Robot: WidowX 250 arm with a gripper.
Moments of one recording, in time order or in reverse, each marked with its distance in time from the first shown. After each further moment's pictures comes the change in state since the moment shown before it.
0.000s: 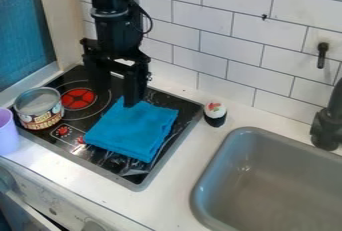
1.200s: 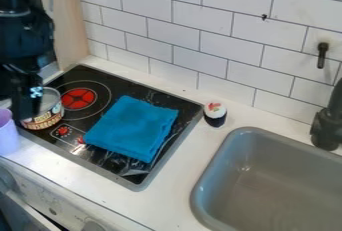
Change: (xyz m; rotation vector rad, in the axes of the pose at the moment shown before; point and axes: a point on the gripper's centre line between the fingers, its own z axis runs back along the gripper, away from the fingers) arm -0.093 0.074 0.014 0.085 0.185 -0.170
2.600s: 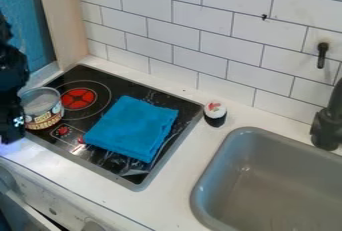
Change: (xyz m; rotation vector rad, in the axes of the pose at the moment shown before) arm 0.006 0.046 -0.065 -0.006 -0.126 0.061
